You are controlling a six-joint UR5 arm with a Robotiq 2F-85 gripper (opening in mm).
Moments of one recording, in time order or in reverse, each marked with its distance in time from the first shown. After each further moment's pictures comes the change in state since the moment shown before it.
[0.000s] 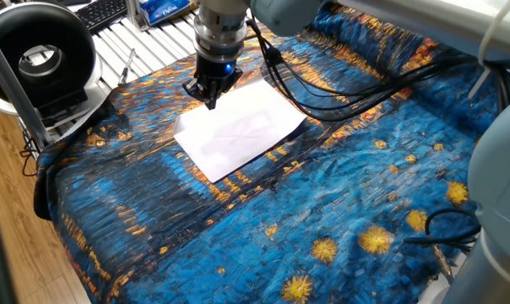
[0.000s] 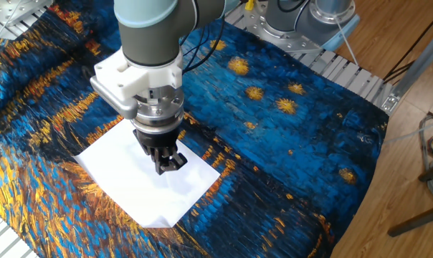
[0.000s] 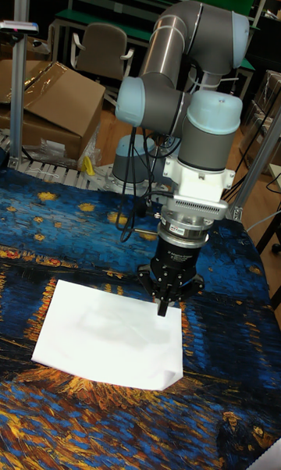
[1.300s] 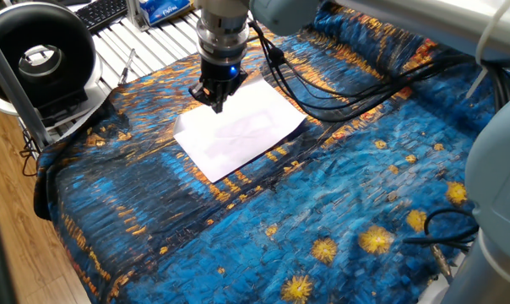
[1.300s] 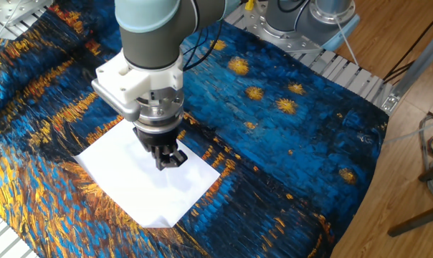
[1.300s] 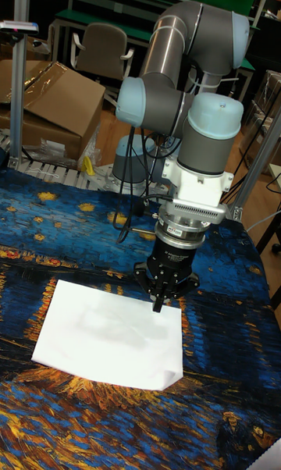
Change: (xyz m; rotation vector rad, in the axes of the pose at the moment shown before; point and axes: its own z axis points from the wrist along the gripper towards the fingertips) arm 0.017 -0.008 0.003 0.025 0.062 -0.012
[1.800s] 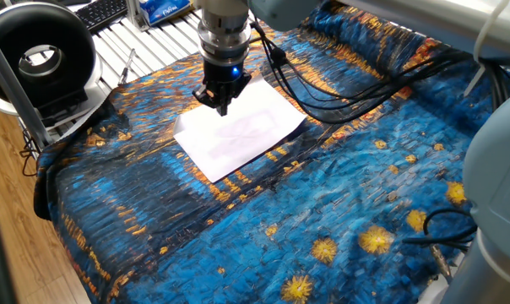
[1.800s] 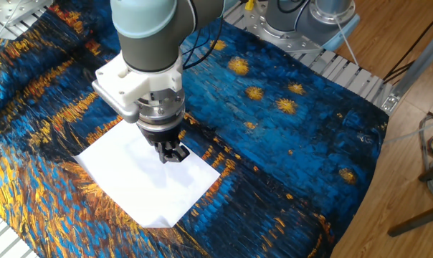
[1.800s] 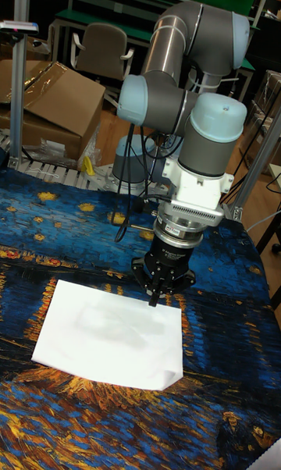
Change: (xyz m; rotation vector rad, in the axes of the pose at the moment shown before) arm 0.010 -0.008 0.000 0.029 0.039 0.015
